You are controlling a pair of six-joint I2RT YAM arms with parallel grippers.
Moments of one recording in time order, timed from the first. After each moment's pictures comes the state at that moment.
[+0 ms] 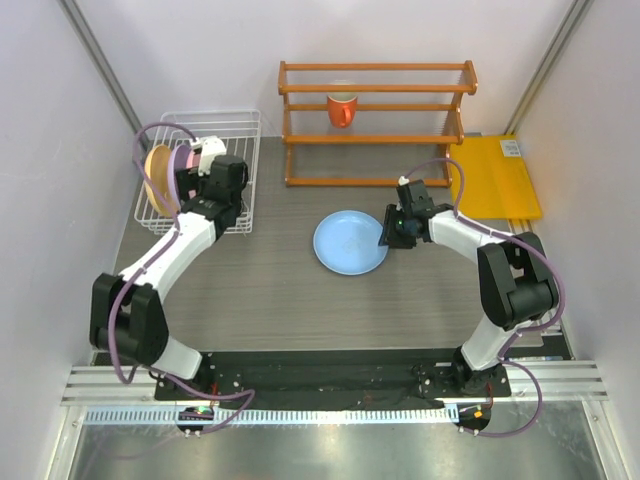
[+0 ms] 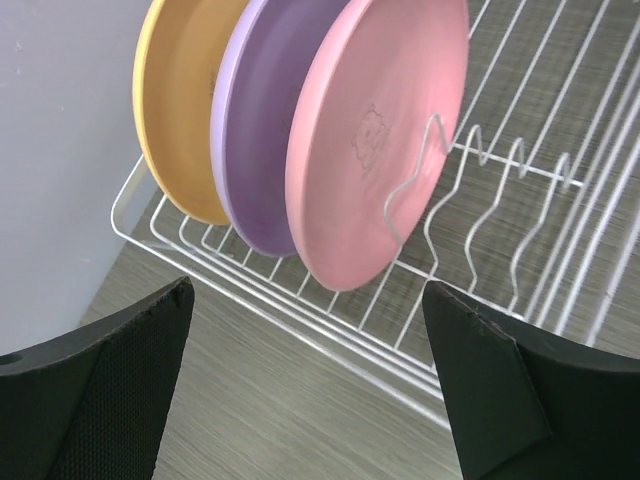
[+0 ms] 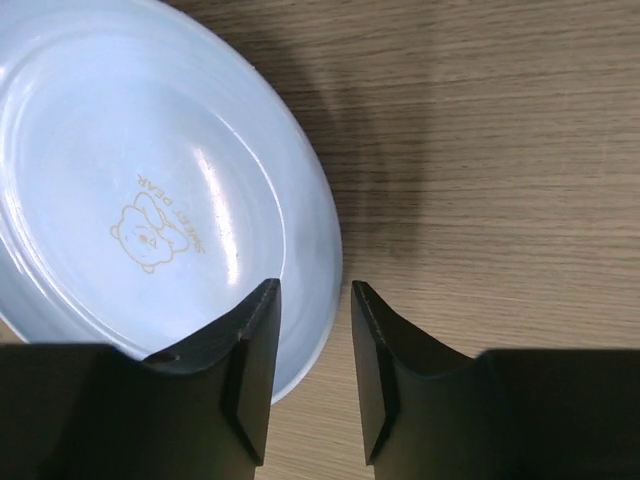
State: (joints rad) left arm -0.33 1.48 1.15 -0.24 -0.84 -0.20; right arm 0.32 1.70 1.04 -0.34 -0.08 0.46
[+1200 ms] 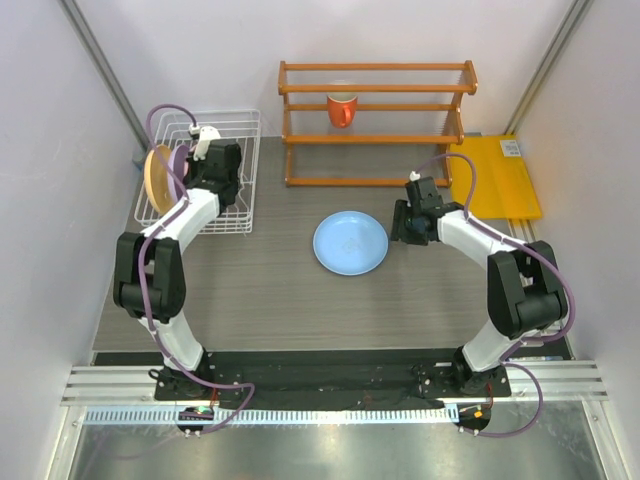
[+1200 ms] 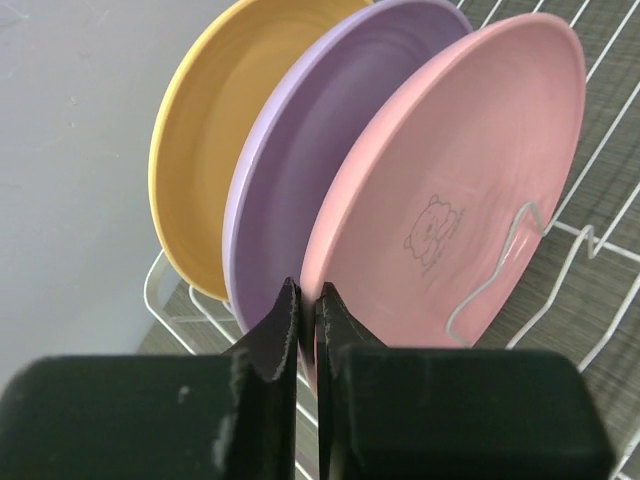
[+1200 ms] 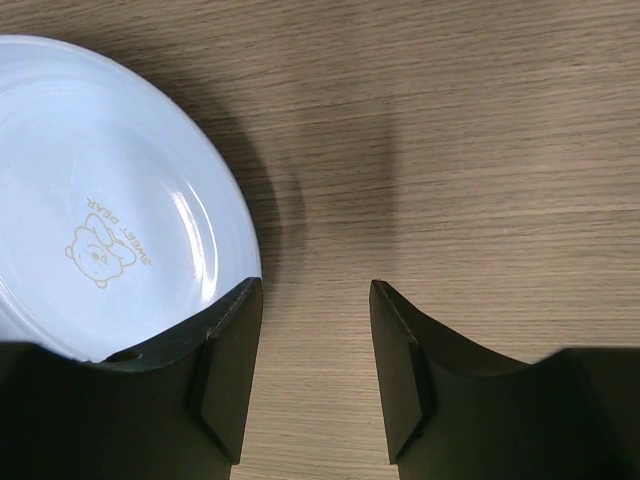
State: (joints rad) left arm -0.20 1.77 1.32 -0.11 -0.93 -0.02; right arm 0.28 1.63 1.04 -0.39 0.04 0.42
